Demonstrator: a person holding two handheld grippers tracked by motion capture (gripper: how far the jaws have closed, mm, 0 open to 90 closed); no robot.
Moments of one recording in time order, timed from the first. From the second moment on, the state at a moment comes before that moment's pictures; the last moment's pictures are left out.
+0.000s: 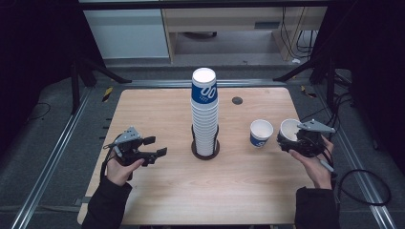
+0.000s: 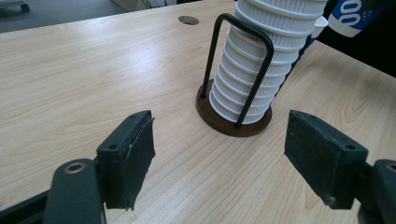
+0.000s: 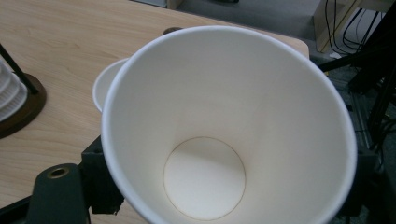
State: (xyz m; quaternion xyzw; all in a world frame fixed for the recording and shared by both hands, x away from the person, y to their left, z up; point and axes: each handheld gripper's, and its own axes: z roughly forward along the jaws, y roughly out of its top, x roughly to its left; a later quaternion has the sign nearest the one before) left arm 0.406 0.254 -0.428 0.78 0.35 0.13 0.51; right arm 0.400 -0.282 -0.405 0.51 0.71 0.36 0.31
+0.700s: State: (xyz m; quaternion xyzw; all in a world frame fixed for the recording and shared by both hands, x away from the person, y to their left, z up) left arm 0.407 0.255 -0.430 0.78 0.35 0.13 0.50; right arm 0.424 -0.290 -0.454 0.53 0.74 0.33 0.27
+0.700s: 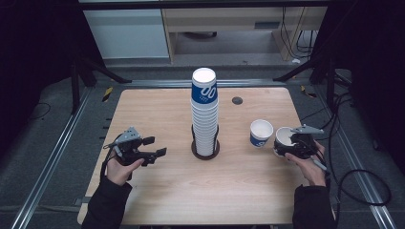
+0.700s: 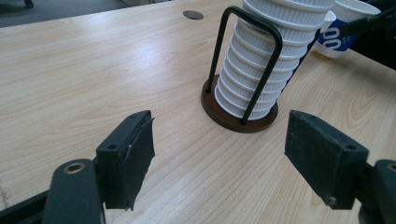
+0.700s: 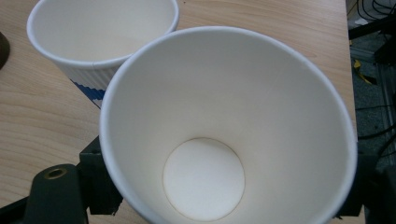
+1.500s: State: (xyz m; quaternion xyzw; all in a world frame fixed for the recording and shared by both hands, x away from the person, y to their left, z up) left arm 0.406 0.258 -0.428 0.78 0.35 0.13 0.50; right arm 0.419 -0.290 -0.471 0.53 0.75 0.30 0.24
